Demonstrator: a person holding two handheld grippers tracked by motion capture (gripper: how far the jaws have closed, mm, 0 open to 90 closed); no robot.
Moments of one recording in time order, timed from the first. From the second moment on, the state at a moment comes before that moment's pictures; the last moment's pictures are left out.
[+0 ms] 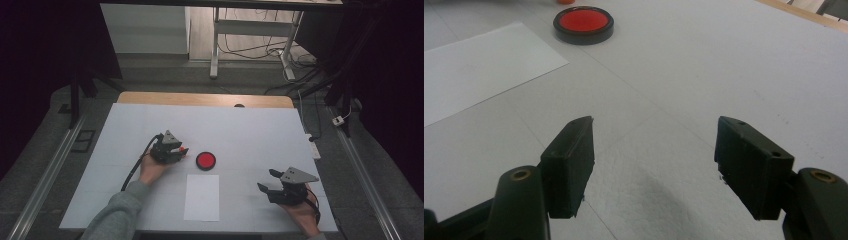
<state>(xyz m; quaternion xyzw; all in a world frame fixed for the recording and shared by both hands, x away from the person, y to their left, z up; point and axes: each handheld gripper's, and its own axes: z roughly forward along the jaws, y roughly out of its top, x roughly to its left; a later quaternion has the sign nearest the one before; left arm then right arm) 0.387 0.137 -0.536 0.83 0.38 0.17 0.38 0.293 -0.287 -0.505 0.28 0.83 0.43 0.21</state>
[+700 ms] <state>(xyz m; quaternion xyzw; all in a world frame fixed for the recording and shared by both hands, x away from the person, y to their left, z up) 0.385 0.137 -0.534 0.83 0.36 0.17 0.38 0.293 -0.288 -0.505 0.28 0.83 0.43 0.21</state>
